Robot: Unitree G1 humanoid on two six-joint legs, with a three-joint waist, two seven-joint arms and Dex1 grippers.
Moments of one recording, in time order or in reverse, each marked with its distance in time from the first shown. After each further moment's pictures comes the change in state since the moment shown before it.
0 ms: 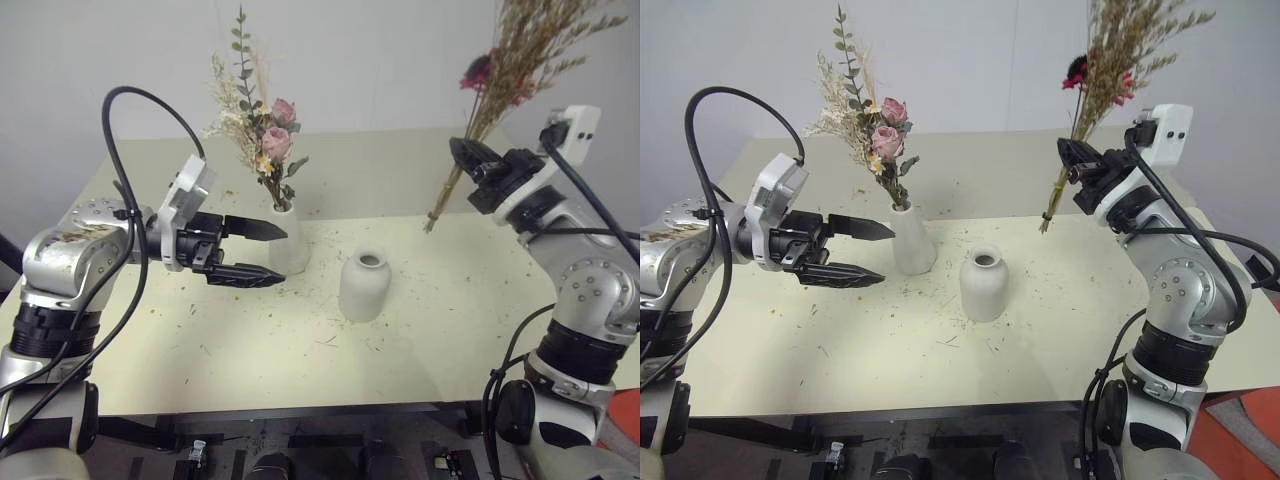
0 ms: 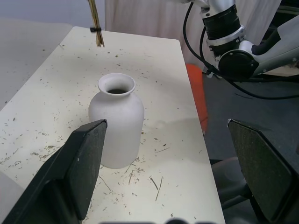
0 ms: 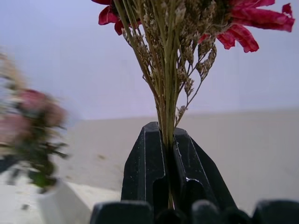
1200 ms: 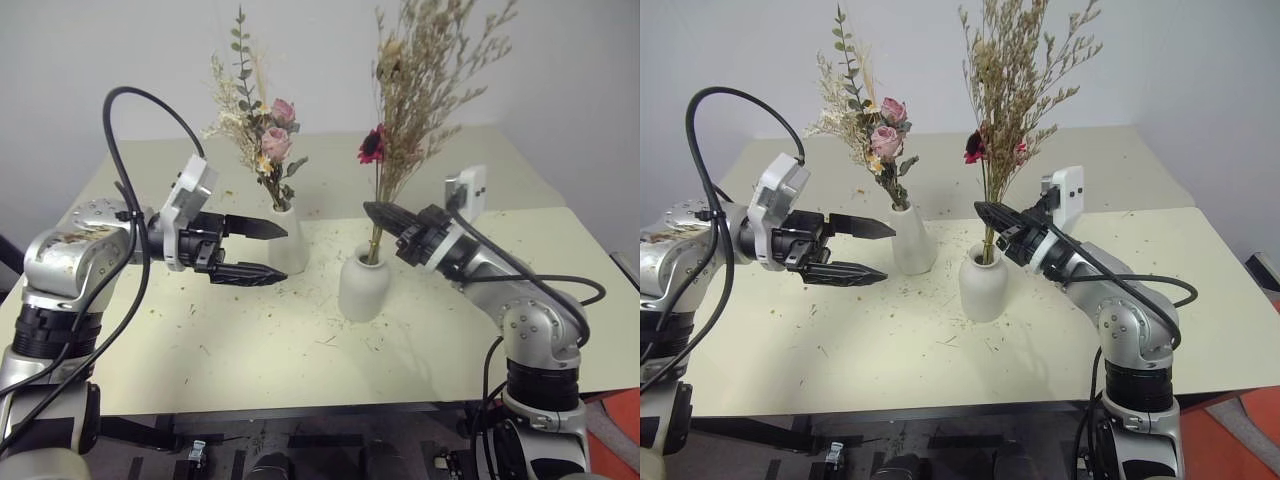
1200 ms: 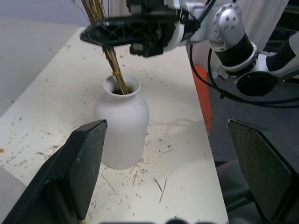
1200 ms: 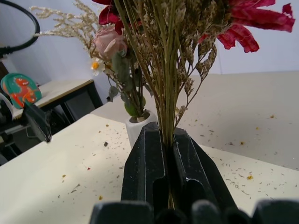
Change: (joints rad) left arm 0.004 -0.008 0.015 -0.012 -0.004 0.010 0.030; right arm 0.198 0.008 0.301 0.001 0.059 -0.123 0.062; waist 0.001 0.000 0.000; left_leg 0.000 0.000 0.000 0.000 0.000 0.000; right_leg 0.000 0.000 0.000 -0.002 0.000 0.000
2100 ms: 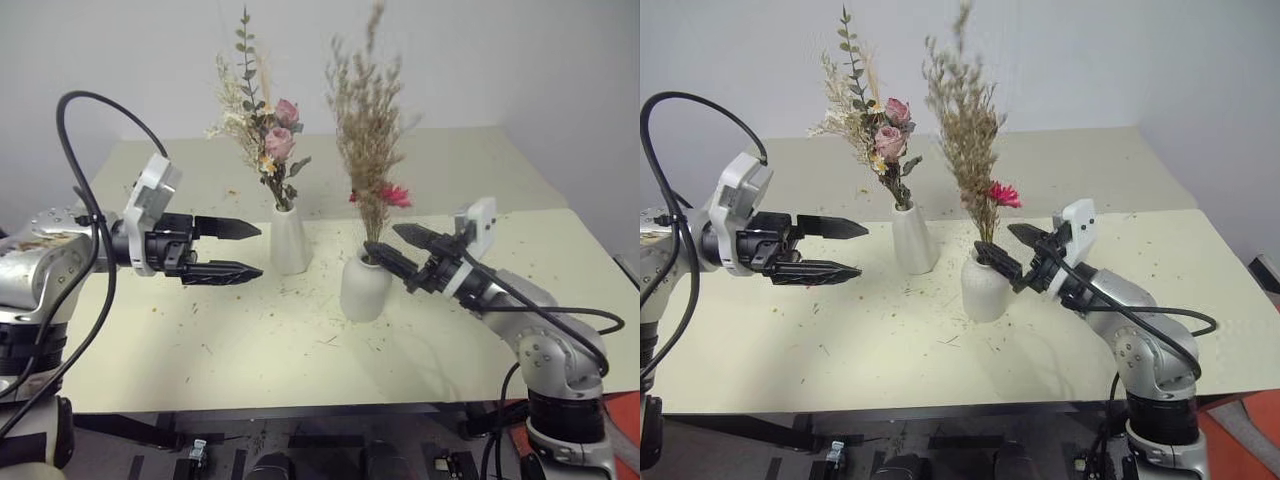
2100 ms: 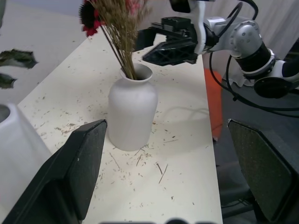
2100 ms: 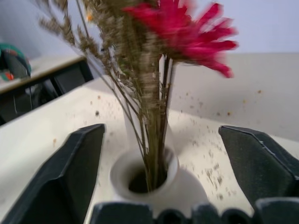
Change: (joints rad) left arm 0.100 0.103 0.111 -0.034 -0.057 0.062 0.034; right arm 0.204 -0.147 -0.028 -0.093 -0.014 -0.047 0.119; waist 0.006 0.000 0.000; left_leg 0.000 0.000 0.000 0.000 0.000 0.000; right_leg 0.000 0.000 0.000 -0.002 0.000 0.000
